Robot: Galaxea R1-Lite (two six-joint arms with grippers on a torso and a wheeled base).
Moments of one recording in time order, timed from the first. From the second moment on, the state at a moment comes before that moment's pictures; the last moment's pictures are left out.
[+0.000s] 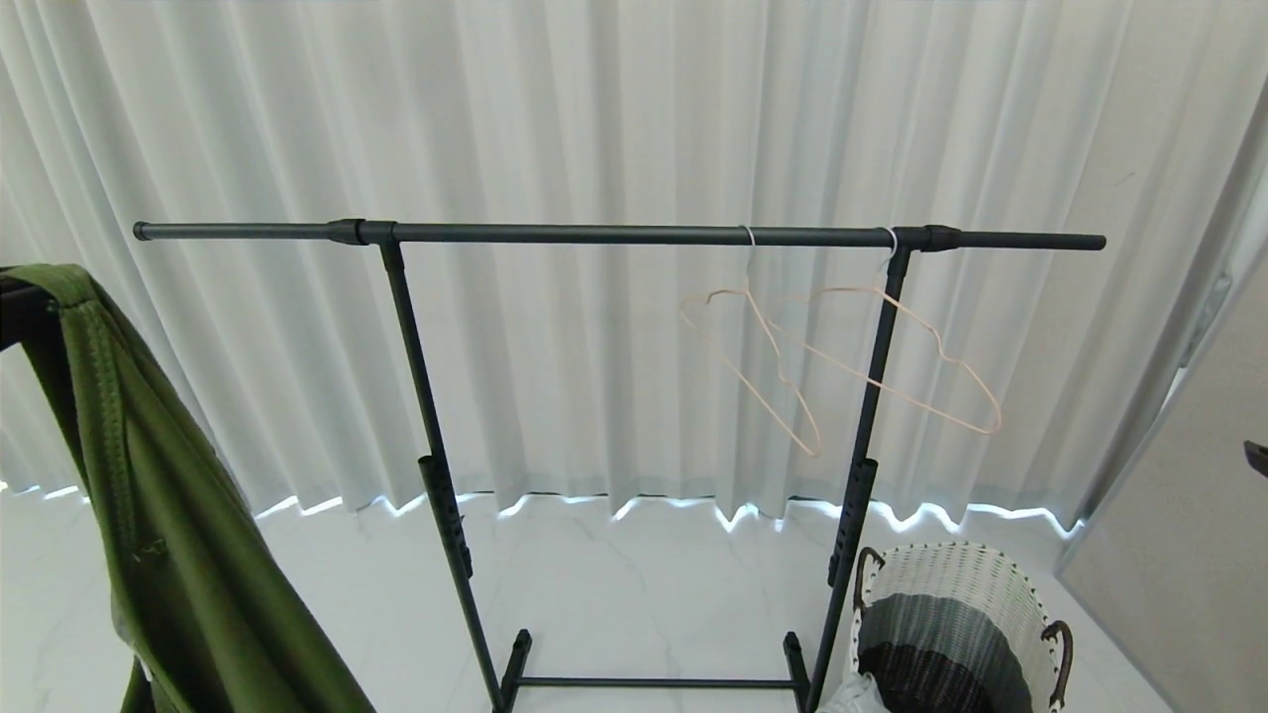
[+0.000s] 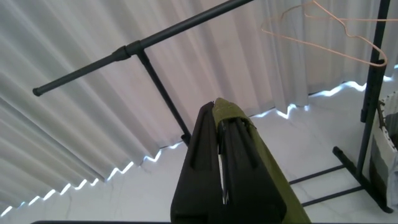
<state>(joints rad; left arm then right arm) -0.90 0.95 -1.06 0.26 0.72 0.32 0.28 0.90 -0.83 0.18 -0.21 -0.41</state>
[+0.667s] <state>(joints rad) -0.90 0.94 -1.05 0.26 0.71 0.32 0.28 0.89 -0.83 0.18 -0.21 -0.42</state>
